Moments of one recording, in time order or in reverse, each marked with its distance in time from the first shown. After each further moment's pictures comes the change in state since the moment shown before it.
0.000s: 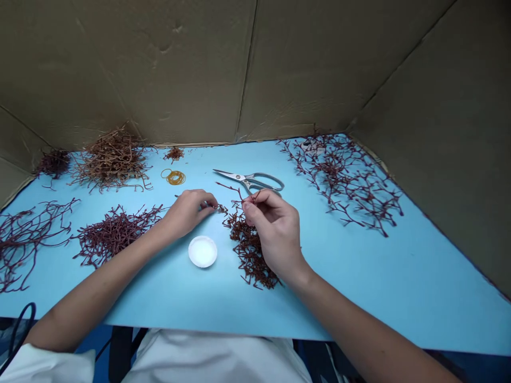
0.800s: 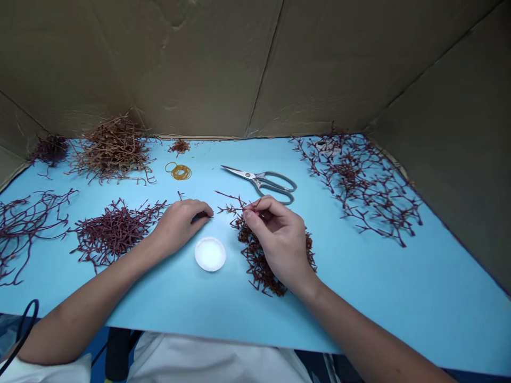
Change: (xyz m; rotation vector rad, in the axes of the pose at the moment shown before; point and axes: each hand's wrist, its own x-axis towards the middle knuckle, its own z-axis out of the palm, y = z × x) left_hand -0.043 -0.010 0.002 0.017 0.045 -0.048; right_hand -0.005 0.007 0.007 -0.144 -0.064 0.051
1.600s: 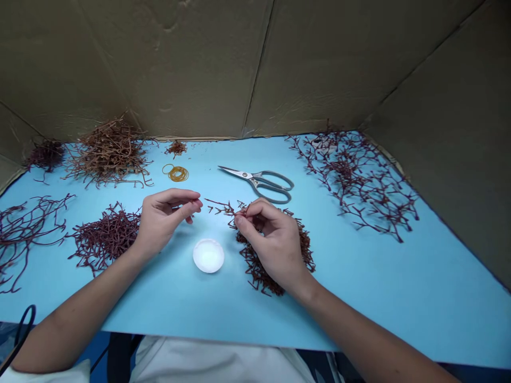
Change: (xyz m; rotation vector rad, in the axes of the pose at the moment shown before) left_hand -0.003 0.021 -0.016 -0.866 0.463 -0.203; right_hand -0.003 0.003 -0.001 -0.123 -0.057 -0.048
